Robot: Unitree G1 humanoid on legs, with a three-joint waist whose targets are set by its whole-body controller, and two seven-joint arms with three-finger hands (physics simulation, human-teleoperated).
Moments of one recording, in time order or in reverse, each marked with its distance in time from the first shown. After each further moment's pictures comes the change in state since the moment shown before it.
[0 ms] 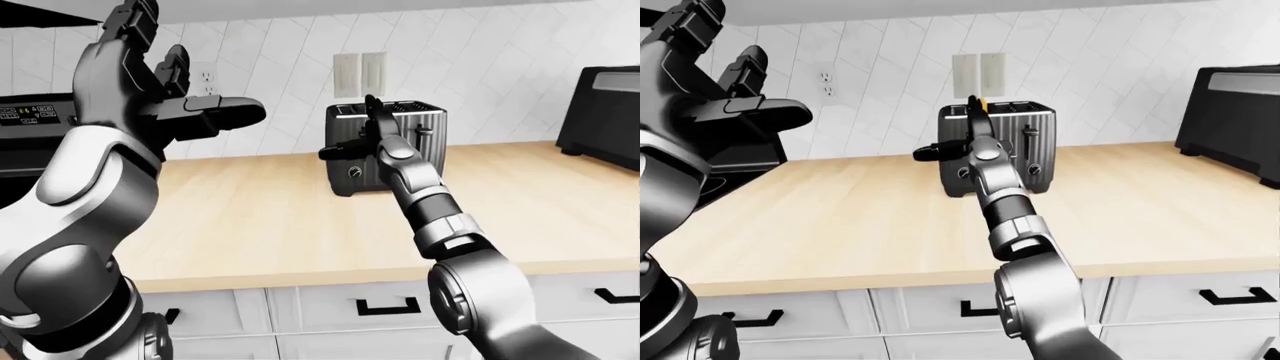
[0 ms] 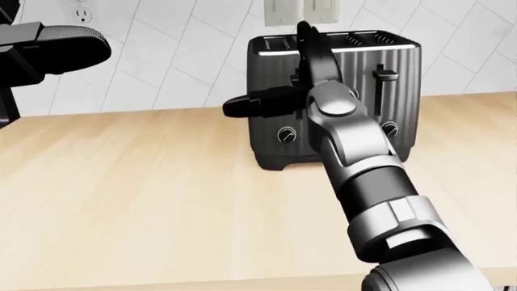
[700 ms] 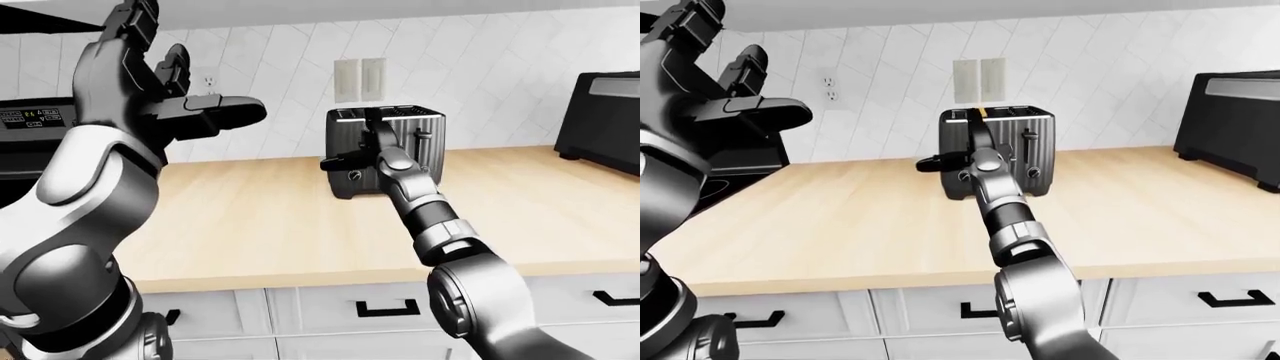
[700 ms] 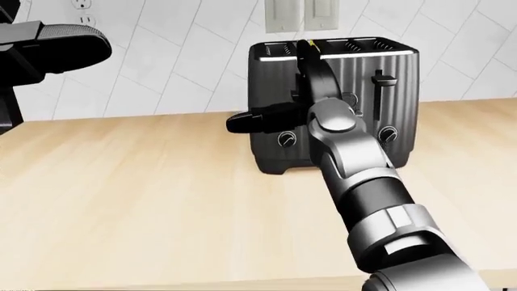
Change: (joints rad) left arm -0.002 0.002 -0.003 0.000 -0.009 -0.005 0.009; right arm 0.023 0.004 -0.006 0.082 -0.005 -0.071 0.018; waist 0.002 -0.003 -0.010
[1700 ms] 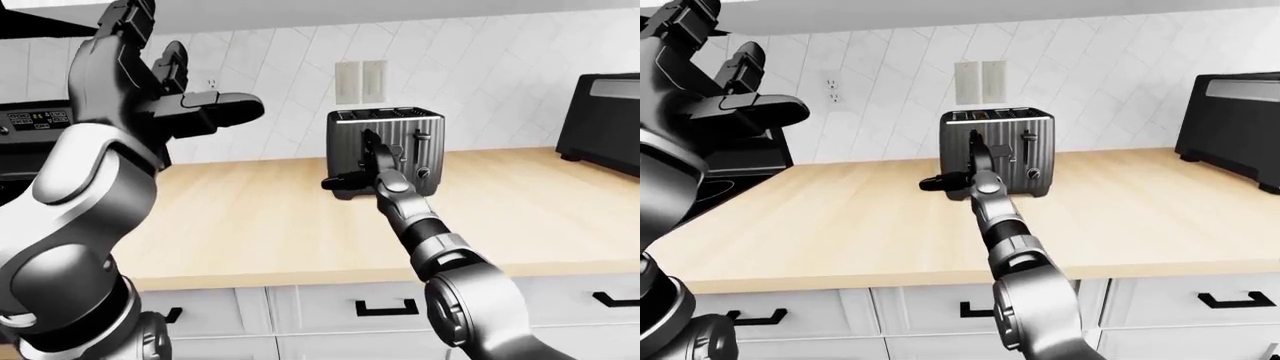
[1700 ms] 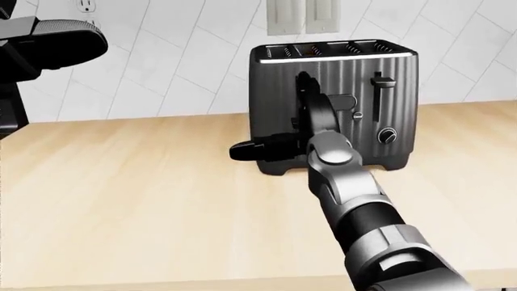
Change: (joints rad) left arm -0.003 0.005 0.003 0.003 -0.011 -0.011 0.008; right arm 0.055 0.024 -0.023 0.138 -0.005 -0.149 -0.005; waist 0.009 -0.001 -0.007
